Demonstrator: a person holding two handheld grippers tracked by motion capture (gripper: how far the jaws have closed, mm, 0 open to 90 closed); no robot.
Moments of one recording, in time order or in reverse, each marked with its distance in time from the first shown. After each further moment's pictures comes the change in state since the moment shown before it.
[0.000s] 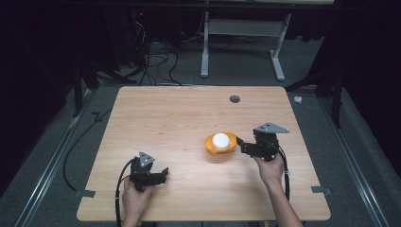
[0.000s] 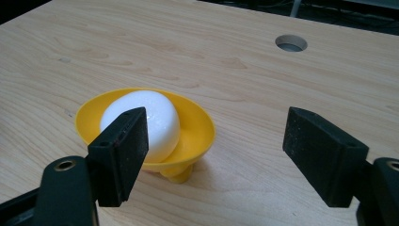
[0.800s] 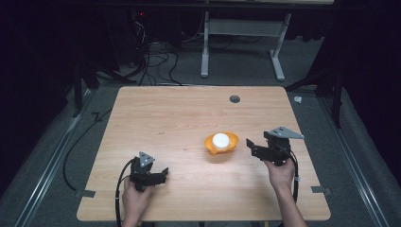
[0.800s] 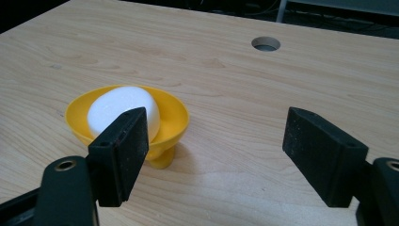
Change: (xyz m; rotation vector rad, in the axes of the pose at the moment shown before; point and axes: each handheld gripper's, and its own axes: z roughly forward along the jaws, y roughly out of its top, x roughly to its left) left arm 0.000 0.000 0.000 0.000 0.000 -0.001; right arm -0.016 -0.012 -0.026 -0.040 -0.031 0.030
